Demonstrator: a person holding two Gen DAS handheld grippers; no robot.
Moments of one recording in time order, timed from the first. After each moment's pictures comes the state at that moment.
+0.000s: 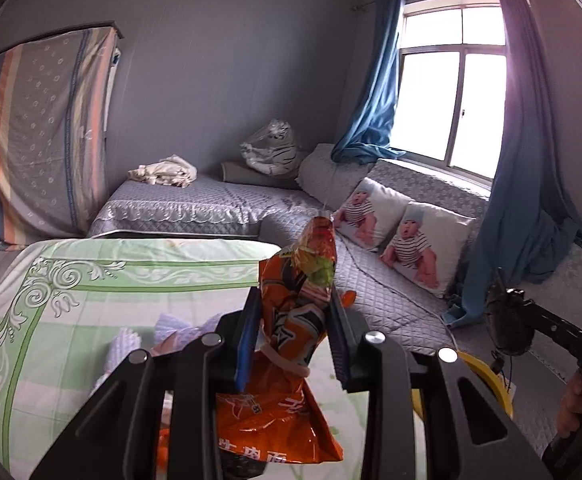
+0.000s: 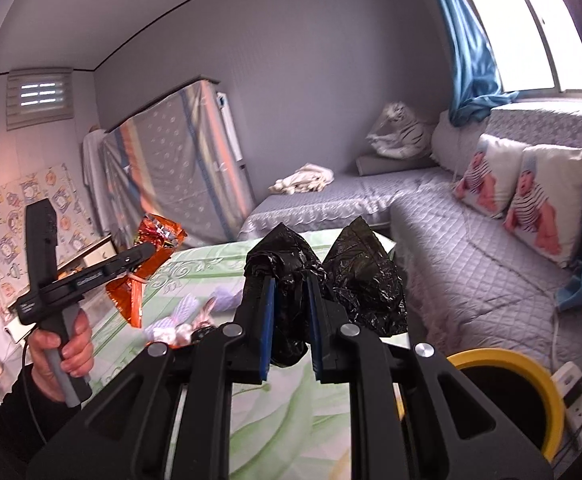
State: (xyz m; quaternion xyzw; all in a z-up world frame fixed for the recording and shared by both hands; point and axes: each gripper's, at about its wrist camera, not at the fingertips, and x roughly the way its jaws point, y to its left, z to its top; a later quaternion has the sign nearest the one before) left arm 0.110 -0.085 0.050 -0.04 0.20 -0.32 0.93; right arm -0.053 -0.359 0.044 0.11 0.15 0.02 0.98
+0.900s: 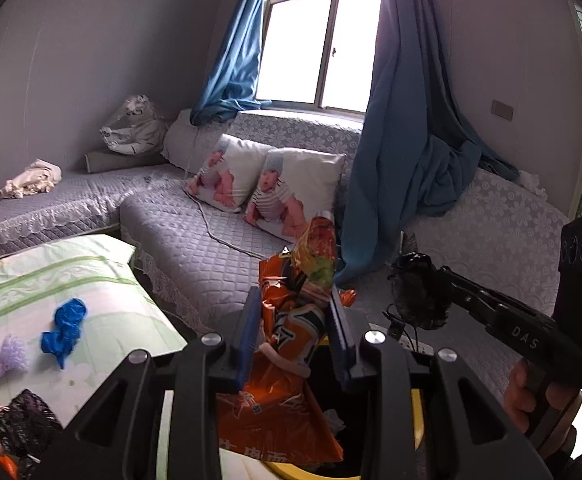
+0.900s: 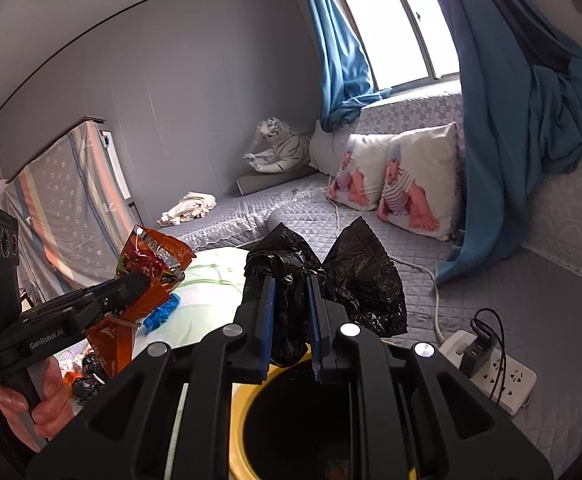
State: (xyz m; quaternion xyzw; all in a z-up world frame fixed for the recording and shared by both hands) left arm 0.046 -0.316 0.019 0.04 0.23 -0.50 0.83; right arm -0.134 -0.507 0.008 0.17 0.14 -0.18 0.96
